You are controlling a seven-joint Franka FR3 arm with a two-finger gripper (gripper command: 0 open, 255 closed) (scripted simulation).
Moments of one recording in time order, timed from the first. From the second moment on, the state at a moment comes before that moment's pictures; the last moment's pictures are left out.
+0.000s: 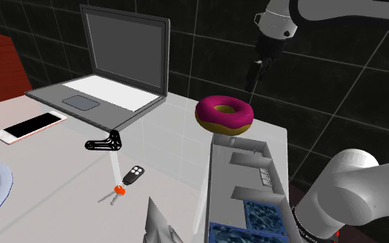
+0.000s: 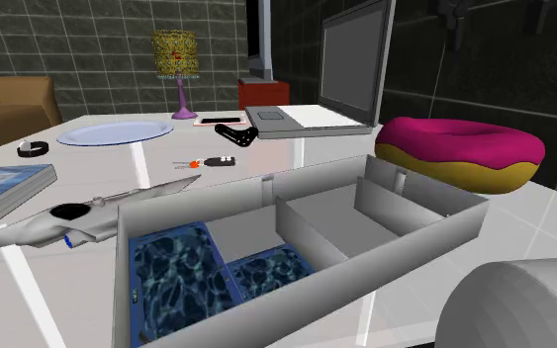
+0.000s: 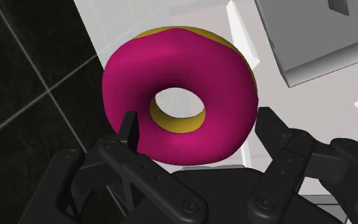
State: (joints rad) arm 0.01 -0.78 0.07 -2.29 -0.12 1.66 -0.14
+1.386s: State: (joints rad) arm -0.02 -0.33 0.44 -2.11 0.10 1.82 0.59
